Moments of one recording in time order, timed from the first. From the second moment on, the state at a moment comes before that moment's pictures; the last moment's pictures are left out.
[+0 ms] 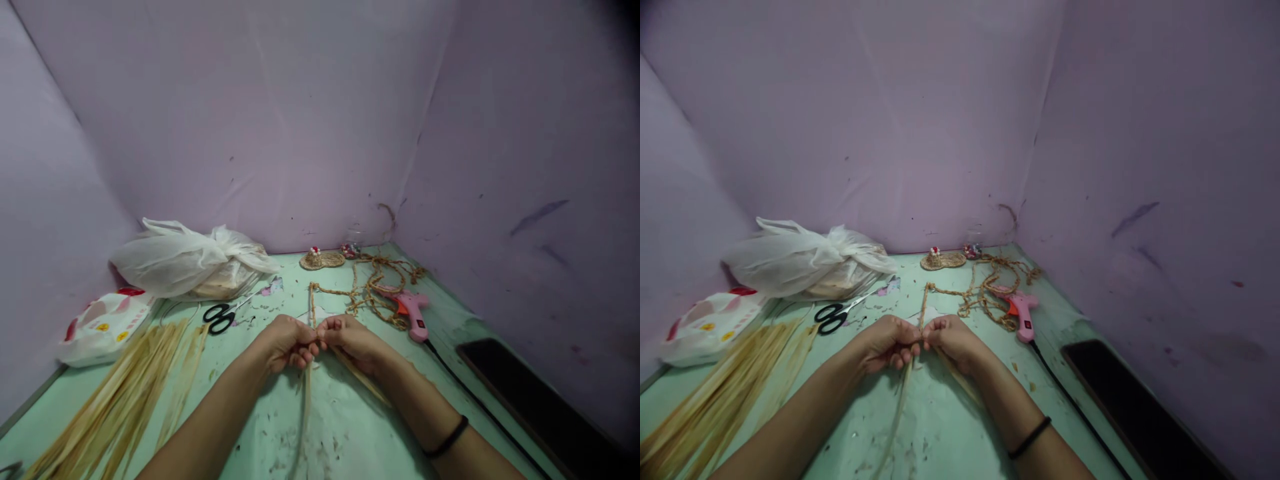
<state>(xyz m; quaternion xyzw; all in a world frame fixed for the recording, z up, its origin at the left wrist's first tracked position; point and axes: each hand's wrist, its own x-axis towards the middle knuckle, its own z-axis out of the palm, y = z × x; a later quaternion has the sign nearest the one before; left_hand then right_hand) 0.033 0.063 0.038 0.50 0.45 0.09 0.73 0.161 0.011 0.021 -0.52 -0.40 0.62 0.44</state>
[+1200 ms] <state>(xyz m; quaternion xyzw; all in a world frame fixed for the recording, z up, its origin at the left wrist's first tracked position) 0.025 0.073 0.034 0.56 0.44 0.10 0.69 0.156 0.004 0.054 -0.71 -0.55 0.31 0.30</state>
